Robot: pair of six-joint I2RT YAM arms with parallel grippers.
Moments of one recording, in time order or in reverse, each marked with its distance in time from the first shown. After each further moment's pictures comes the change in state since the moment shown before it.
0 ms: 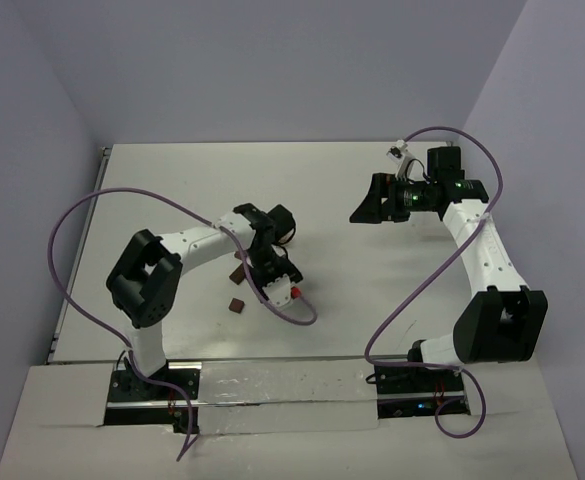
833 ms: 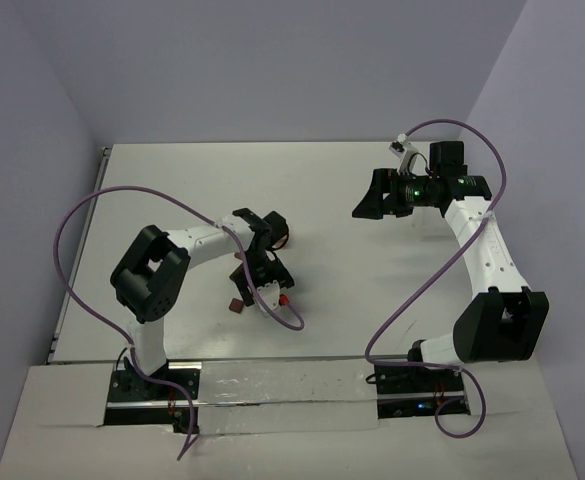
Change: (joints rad) left arm 0.036 0.040 -0.060 0.020 -0.105 0.110; right arm 0.000 0.004 0.050 -0.011 0.055 -0.026
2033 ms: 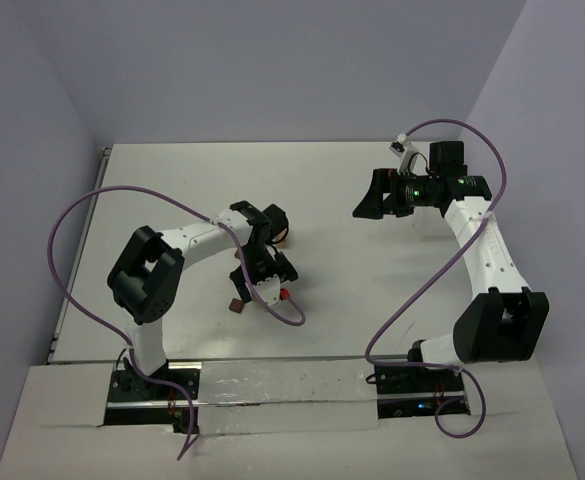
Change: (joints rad) left arm 0.008 -0.019 0.063 -0.074 0.021 -0.002; right arm 0.002 -0.002 0.000 0.002 0.024 0.000
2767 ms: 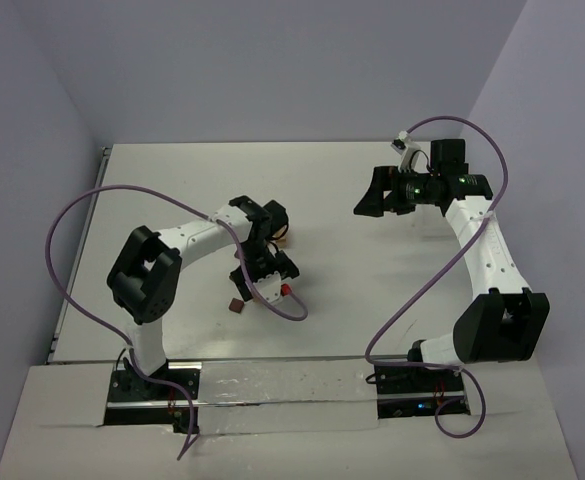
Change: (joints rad) left arm 0.004 0.000 0.052 -0.075 0.054 -0.010; right arm 0.000 0.000 0.016 0.007 0.026 0.000
